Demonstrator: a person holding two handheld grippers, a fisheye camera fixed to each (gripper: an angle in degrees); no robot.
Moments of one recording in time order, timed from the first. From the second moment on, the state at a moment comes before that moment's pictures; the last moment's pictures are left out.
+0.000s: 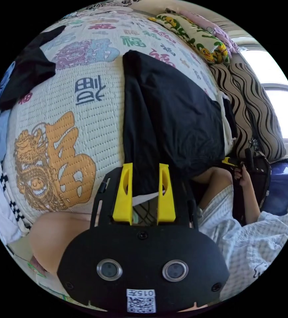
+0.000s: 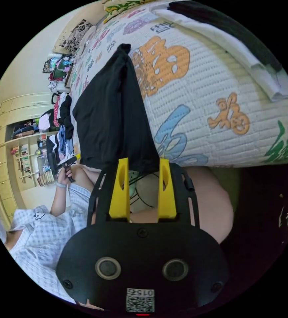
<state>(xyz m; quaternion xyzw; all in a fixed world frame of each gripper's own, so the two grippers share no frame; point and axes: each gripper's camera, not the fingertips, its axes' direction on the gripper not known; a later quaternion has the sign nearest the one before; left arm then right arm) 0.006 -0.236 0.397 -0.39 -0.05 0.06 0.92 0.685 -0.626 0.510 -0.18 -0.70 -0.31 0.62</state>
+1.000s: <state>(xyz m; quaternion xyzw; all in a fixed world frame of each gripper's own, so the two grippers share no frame) -0.026 -0.181 0.294 -0.31 -0.08 -0.04 0.95 0.688 -0.589 0.275 -0.03 -0.71 -0.37 0.60</state>
